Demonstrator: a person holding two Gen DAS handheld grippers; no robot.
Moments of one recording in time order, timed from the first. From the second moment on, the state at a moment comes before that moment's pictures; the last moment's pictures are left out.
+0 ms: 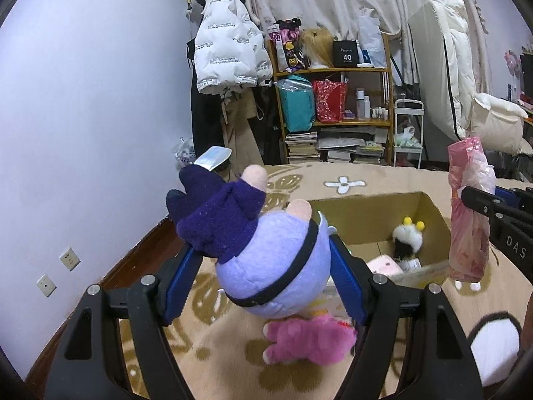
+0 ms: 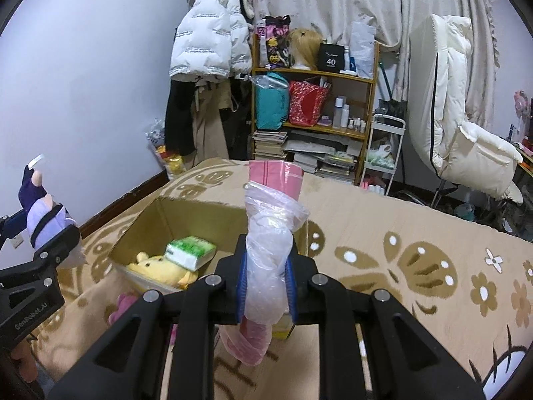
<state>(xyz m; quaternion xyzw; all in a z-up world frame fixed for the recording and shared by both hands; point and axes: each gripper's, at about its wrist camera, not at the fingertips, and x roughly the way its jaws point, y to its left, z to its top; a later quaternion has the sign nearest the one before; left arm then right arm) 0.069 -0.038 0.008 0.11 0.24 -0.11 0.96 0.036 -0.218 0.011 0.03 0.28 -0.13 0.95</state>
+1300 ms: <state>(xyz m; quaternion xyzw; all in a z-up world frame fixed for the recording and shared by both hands) 0.134 -0.091 -0.043 0.13 0.29 -0.21 0.92 0.106 -0.257 -0.031 0.08 0.31 -0.11 0.94</state>
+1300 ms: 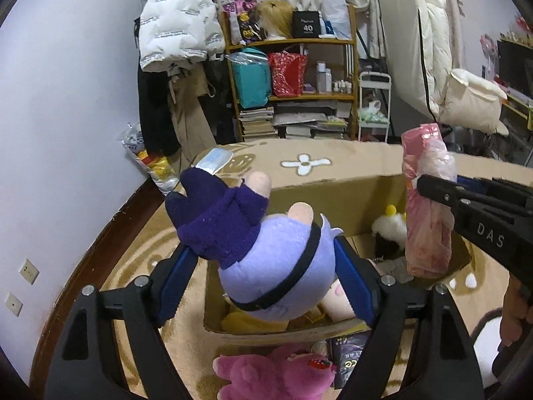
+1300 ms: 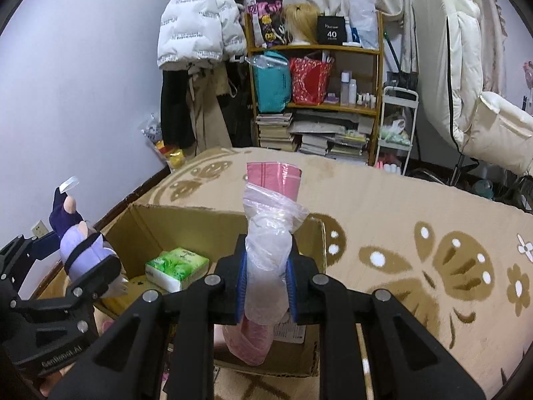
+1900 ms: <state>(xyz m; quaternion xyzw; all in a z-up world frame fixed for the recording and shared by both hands) 0.121 -0.081 -0.040 0.14 0.29 -0.18 0.93 0.092 -0.268 -0.028 0.11 0.32 -0.12 0.93</state>
